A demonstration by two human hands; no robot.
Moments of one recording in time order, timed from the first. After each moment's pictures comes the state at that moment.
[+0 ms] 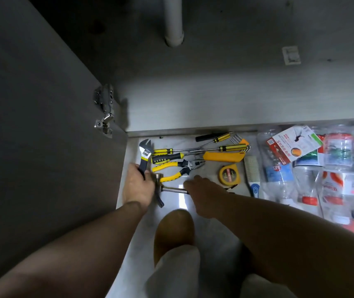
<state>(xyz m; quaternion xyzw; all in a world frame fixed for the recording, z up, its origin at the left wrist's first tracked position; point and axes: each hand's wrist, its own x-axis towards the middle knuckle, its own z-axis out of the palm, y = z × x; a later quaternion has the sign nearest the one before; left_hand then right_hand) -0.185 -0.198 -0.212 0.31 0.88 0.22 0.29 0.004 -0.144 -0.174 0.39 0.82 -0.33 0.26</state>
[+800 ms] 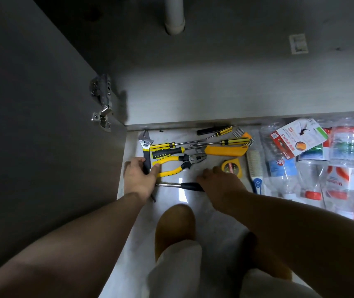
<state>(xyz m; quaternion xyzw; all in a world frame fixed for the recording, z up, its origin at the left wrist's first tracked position) -0.196 -0.196 -0.232 0.30 0.87 0.24 0.32 0.034 -0.140 -0.194 0.37 0.88 -0.19 0.25</state>
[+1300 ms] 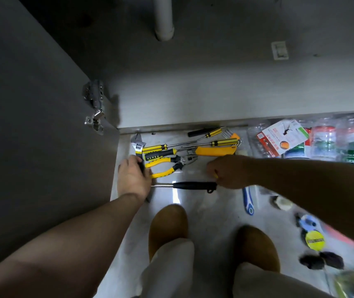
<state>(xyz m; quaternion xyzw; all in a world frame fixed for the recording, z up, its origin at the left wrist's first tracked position) -0.188 -0.191 -0.218 0.42 0.86 0.15 0.25 0.067 -0.074 -0.135 0.30 0.84 -0.28 0.36</state>
